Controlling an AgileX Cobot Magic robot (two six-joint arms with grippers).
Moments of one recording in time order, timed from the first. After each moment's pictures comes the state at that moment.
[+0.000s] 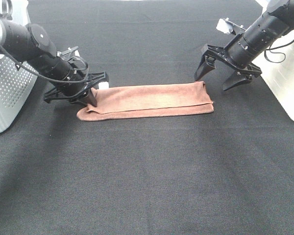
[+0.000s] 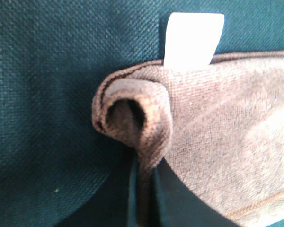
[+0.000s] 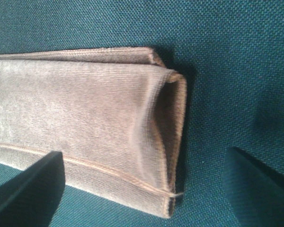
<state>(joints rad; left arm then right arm) -0.23 2.32 -1.62 -0.49 0.62 -0.01 0.05 2.31 -1.80 0.50 0.93 -0.28</state>
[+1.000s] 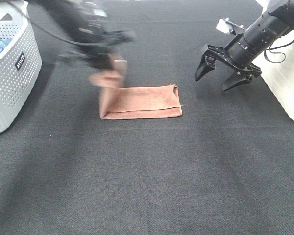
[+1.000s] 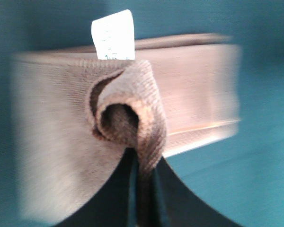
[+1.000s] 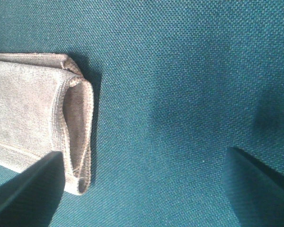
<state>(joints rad) -0.37 2.33 -1.99 -0.50 0.92 -0.17 0.05 2.31 -1.80 0.50 0.93 -0.28</state>
